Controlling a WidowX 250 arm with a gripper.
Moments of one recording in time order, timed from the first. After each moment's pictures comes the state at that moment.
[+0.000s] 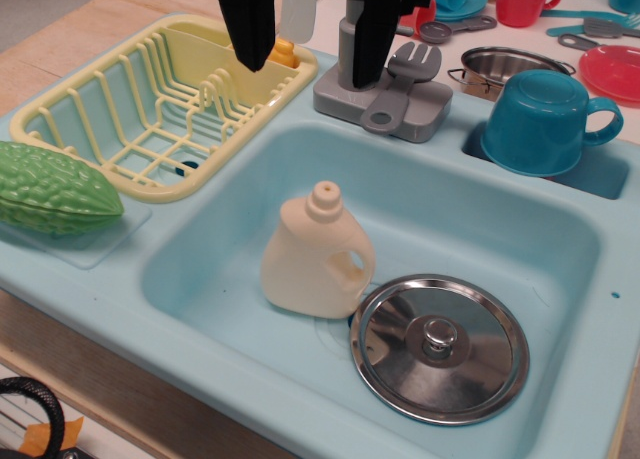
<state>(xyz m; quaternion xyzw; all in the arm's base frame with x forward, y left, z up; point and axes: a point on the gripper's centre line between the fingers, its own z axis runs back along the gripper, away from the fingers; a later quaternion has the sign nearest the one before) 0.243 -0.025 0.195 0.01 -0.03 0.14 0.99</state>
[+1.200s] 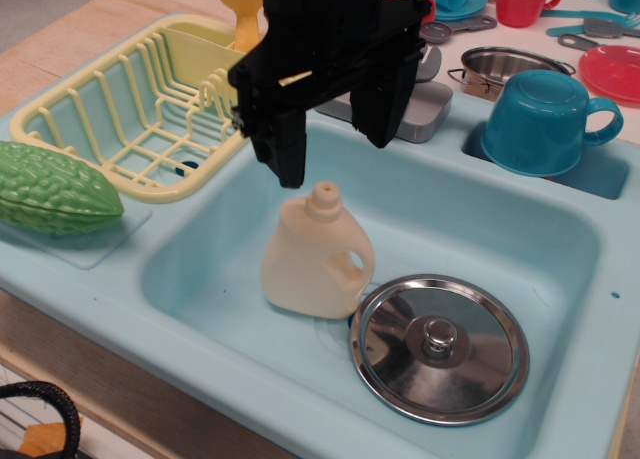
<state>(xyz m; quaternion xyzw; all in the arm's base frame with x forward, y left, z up) 0.228 -0.042 0.159 0.01 -0.07 0.55 0.83</state>
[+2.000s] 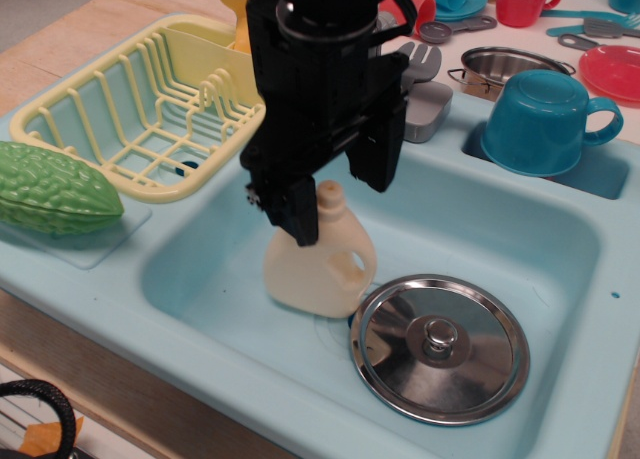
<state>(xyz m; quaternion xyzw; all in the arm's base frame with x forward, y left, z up) 0.223 -0.047 0.119 -0.05 -0.03 0.60 0.79</state>
